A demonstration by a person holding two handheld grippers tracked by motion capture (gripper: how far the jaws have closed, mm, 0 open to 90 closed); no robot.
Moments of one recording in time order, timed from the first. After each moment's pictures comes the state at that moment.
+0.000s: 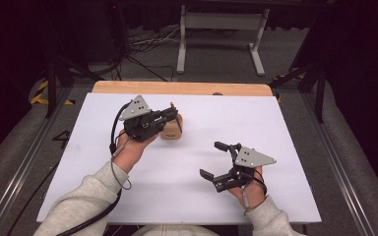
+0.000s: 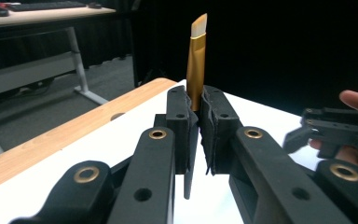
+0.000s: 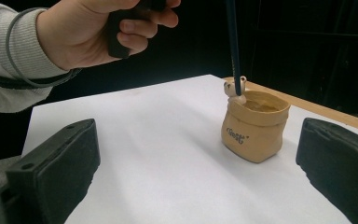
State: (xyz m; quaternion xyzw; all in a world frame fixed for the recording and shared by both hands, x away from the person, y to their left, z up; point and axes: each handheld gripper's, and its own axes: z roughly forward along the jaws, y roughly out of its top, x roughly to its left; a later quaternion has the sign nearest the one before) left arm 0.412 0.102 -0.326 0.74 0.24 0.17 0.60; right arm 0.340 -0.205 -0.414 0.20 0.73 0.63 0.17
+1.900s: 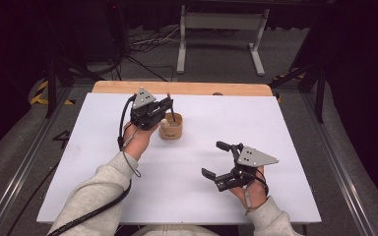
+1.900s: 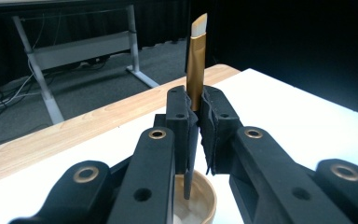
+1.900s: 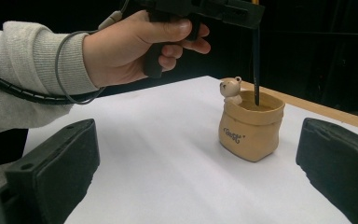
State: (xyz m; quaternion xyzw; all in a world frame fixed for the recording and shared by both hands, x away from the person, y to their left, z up) left arm 0.458 0.093 -0.352 0.73 0.34 0.22 0.55; right arm 0.340 -0.210 -0.414 0.20 0.73 0.63 0.17
